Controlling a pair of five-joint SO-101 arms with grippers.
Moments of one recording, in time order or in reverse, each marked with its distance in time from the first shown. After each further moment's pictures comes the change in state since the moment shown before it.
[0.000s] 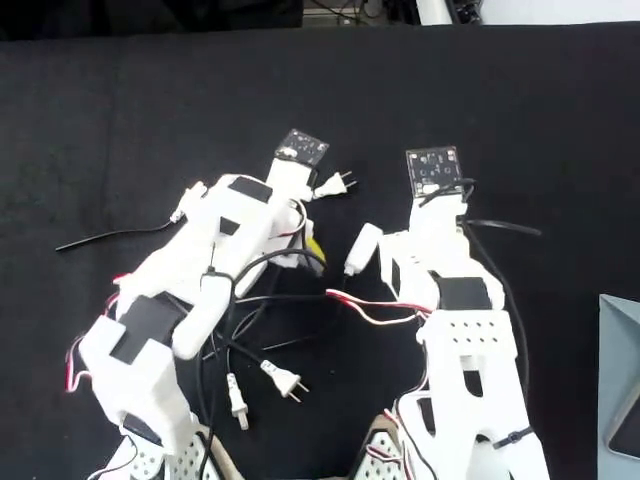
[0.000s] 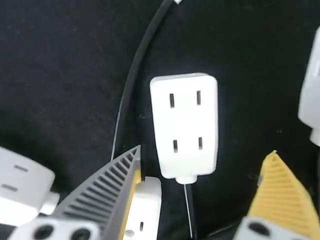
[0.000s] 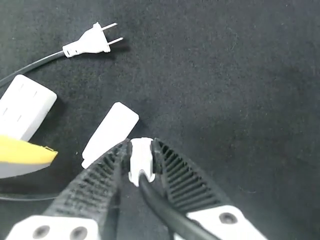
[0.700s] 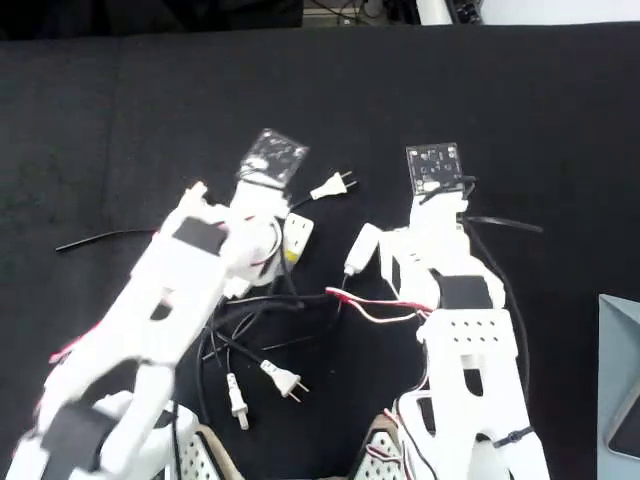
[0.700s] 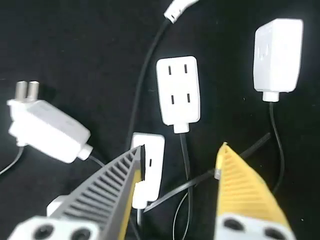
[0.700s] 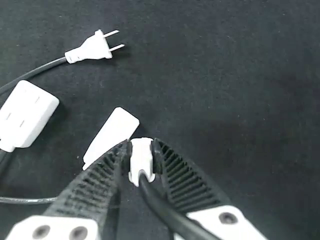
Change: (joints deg) left arm -0.1 -32.4 19.3 0.0 -1.8; right arm 0.1 0.0 -1.1 0.2 0.0
